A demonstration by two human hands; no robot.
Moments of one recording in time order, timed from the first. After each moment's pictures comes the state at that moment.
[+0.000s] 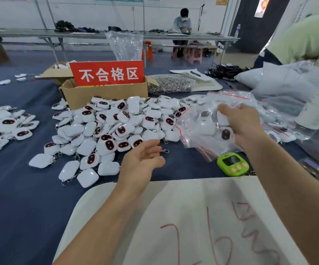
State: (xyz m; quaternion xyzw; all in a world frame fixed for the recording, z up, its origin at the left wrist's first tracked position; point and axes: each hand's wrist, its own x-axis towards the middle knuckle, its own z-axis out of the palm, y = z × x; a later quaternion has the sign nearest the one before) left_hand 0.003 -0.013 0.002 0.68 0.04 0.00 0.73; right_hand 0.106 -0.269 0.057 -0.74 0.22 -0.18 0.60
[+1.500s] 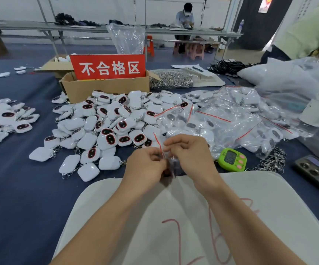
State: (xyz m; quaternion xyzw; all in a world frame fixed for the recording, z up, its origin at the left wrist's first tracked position) left_hand 0.009 -0.020 -0.008 0.83 0.01 -0.01 0.56; right_hand 0.020 -0.154 0.007 -0.77 0.02 -0.05 0.64
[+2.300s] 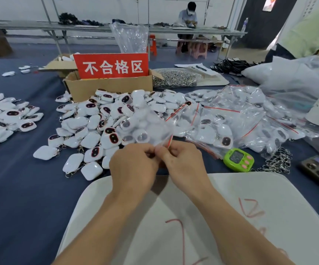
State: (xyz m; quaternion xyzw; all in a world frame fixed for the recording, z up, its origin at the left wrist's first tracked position) left_hand -0.002 -0.005 0.003 0.91 0.05 0.18 0.37; right_hand 0.007 -0.129 -0.003 -0.84 -0.05 -0.09 0.53
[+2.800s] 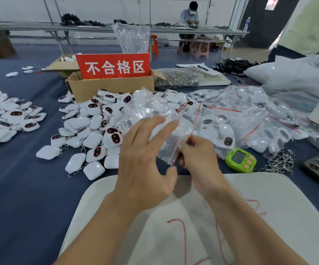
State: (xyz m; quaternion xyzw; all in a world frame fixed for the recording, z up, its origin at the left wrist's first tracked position) left_hand -0.019 -0.004 0.016 0.86 -0.21 0.35 0.30; right_hand 0.024 -0.150 -0.005 -0.76 0.08 -0.08 0.64
